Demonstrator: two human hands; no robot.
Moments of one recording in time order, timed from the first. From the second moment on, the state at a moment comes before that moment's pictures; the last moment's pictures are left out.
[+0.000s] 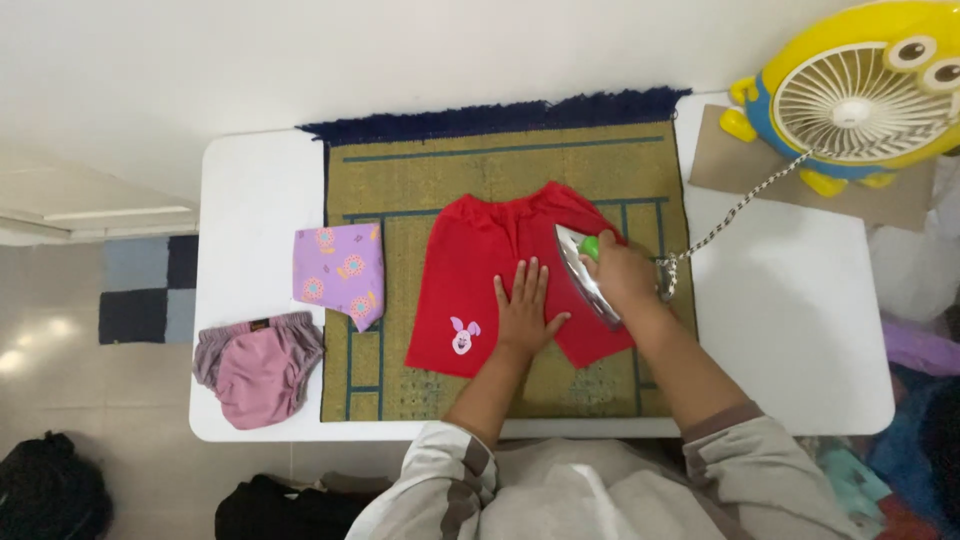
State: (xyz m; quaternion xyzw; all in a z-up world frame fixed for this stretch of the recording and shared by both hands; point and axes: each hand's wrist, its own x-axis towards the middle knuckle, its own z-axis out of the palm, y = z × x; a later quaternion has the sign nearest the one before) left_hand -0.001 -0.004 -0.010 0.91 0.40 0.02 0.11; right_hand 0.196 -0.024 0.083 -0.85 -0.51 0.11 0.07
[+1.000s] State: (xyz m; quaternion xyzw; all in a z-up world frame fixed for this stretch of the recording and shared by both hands) left_hand 0.042 -0.134 0.011 0.94 0.28 0.03 0.17; right_hand 0.289 -0.180 0.166 -0.90 -0.34 0.11 0.23
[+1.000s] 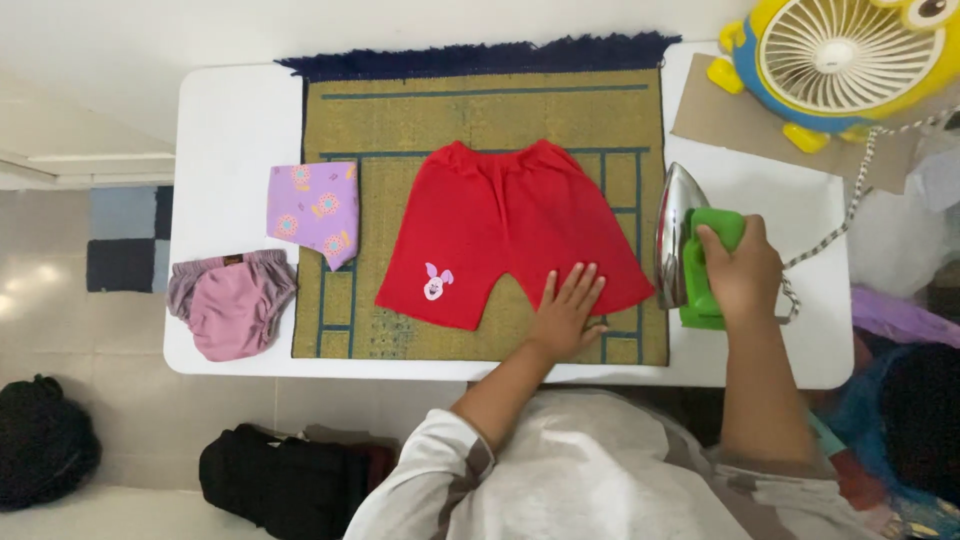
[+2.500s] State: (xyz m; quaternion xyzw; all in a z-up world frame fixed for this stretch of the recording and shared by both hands) left_hand -0.010 -0.151 -0.007 0.54 0.58 0.25 0.55; right_hand 0.242 -0.138 0.108 -0.85 -0.50 0.16 0.03
